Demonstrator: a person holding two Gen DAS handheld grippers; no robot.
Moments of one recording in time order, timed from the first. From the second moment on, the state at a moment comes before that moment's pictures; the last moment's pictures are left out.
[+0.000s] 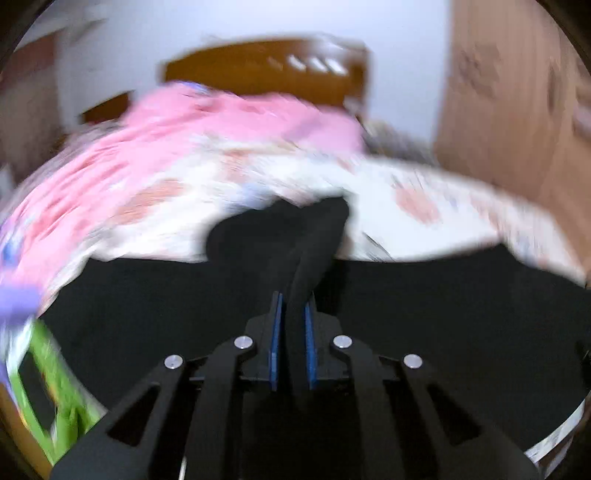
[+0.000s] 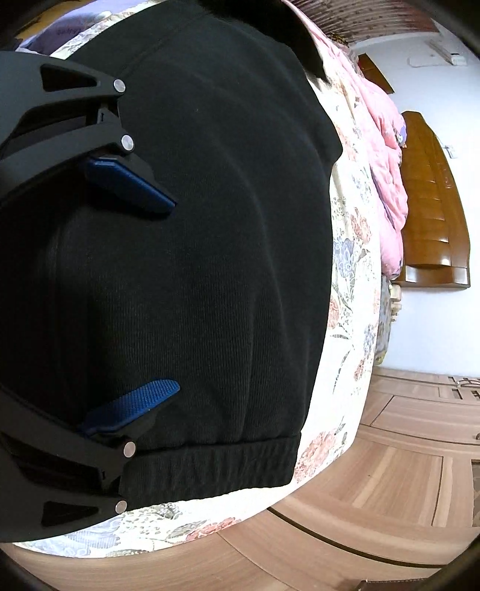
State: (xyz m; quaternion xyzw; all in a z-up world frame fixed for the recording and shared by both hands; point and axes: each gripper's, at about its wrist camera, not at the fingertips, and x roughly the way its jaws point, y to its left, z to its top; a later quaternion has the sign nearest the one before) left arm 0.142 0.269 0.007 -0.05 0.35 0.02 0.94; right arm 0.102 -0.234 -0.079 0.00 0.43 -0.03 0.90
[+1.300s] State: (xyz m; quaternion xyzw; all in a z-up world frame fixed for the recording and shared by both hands) left arm 0.065 0.459 -0.028 -0.36 0.22 -0.03 0.90; right arm 0.101 -0.230 -0.079 0.00 0.42 -0.03 0.91
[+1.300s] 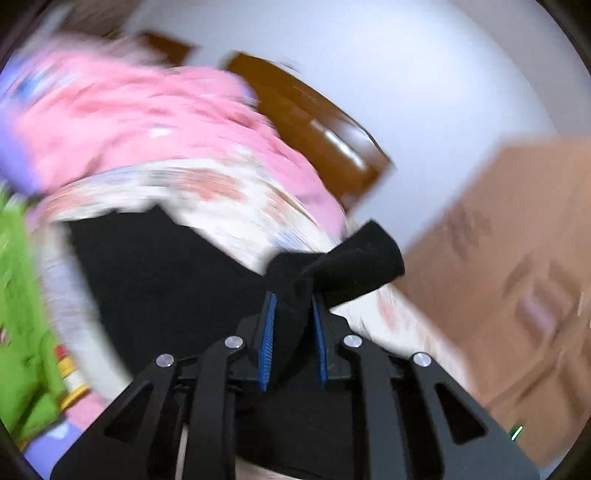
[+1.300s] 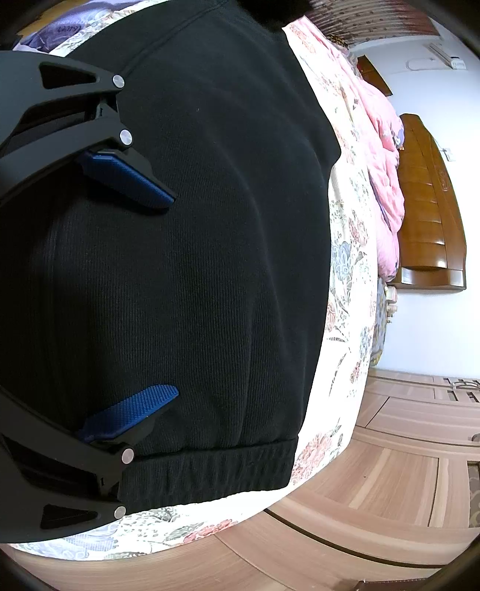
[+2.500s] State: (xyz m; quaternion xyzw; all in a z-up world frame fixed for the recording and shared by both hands) left arm 0.061 0.470 -0.075 -0.41 0.27 0.00 0.87; right arm 0.102 -0.228 -0.079 0.00 0.42 -0.03 0.91
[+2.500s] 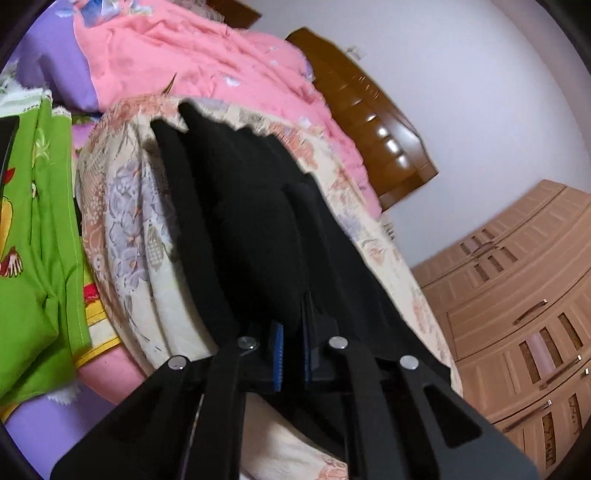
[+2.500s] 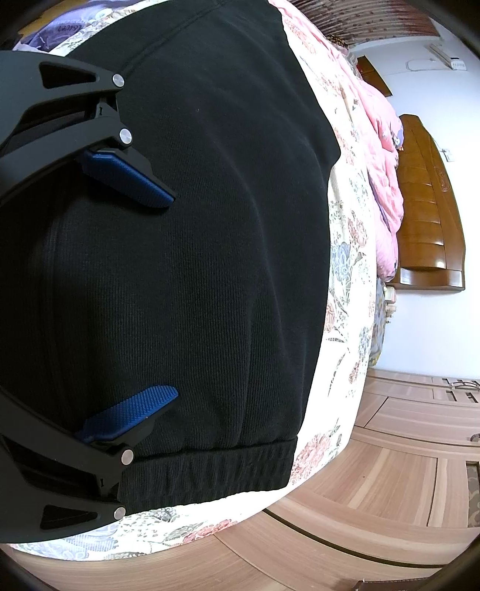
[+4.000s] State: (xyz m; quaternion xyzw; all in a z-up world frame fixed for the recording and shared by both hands) left arm 0.141 0.047 0.012 0.10 0.36 -0.21 0.90; right arm 0.147 -0.194 -0.046 -0.06 0.44 0.00 0.90
